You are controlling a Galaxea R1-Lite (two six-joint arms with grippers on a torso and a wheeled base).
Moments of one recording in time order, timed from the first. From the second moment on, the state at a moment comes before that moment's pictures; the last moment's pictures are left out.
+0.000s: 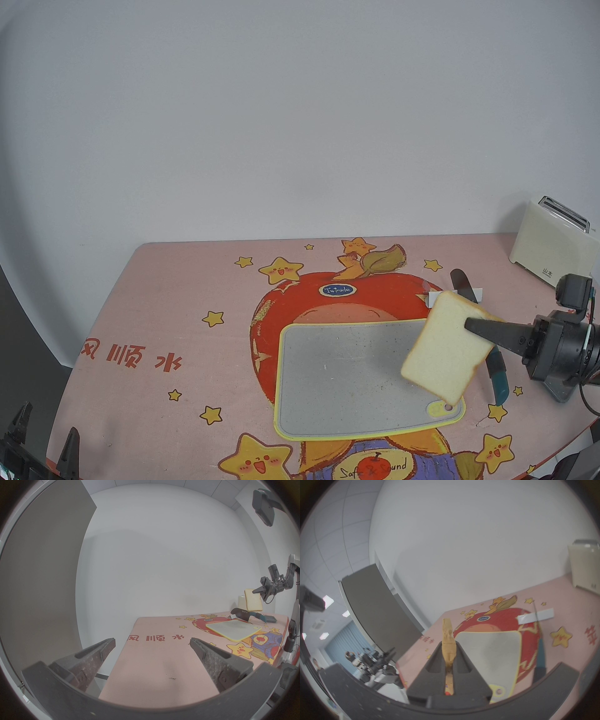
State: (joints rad) left arm 0.01 0.02 -0.02 0.00 -0.03 0.01; right arm 0.62 1.20 -0.40 -0.60 0.25 0.60
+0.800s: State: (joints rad) left arm 0.01 0.02 -0.02 0.00 -0.03 0.01; right arm 0.73 1.62 -0.31 -1.20 0.21 0.80
